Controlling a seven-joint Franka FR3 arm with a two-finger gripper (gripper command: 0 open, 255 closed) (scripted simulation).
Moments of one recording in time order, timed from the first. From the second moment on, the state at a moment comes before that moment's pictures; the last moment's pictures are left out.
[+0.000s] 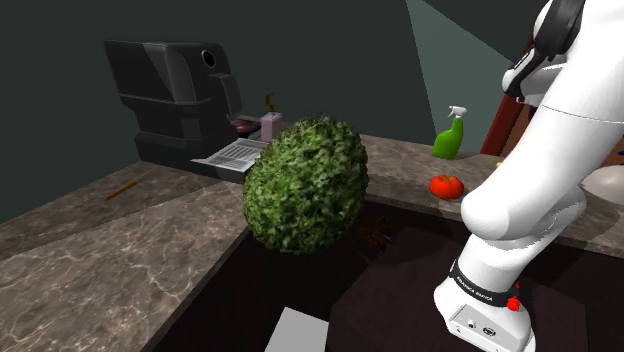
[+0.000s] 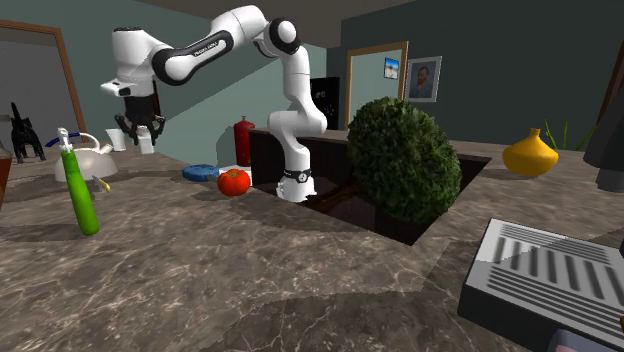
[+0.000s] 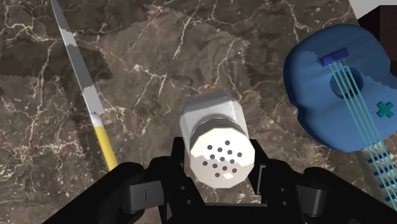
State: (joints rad) arm -0.50 -0.03 -0.97 -2.07 -0.35 2.08 -1.28
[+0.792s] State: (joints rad) arm -0.53 0.09 -0.98 -2.16 -0.26 2.26 -1.31
